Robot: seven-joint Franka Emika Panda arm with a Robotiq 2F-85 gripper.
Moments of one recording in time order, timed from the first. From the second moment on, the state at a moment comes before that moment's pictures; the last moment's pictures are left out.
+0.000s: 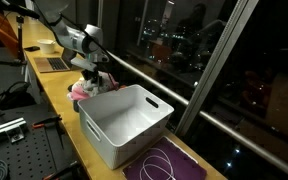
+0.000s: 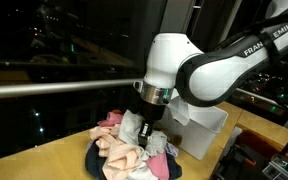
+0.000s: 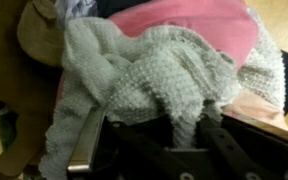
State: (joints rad) arm 0.33 0.63 0.19 -1.82 -0.19 2.42 0.02
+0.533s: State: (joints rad) arm 0.23 0.38 0.19 -2.03 -0.17 2.43 -0.02
